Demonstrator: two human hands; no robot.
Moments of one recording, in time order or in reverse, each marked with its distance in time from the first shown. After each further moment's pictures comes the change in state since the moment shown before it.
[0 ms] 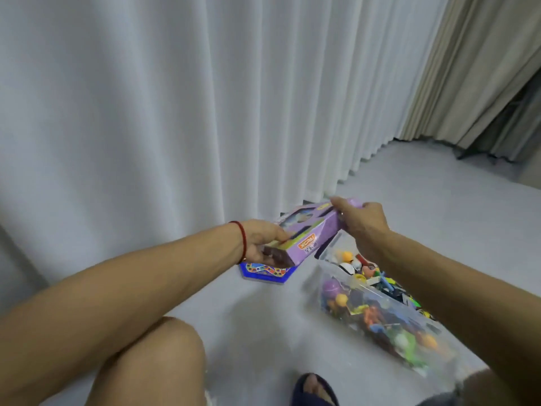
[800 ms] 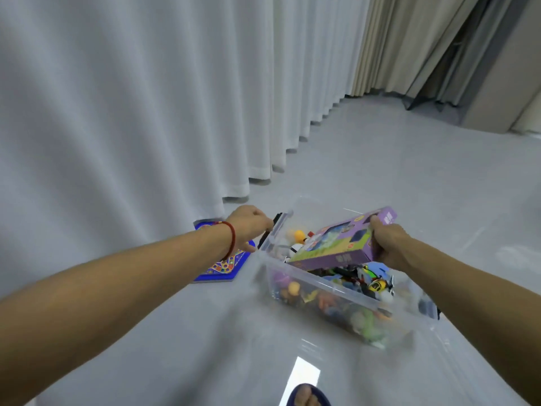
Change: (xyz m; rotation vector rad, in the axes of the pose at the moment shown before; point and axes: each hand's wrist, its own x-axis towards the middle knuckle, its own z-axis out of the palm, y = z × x) left_hand 0.131 0.031 0.112 0.425 0.224 0.195; right_hand 0.146 0.127 -0.169 -0.082 0.175 0.410
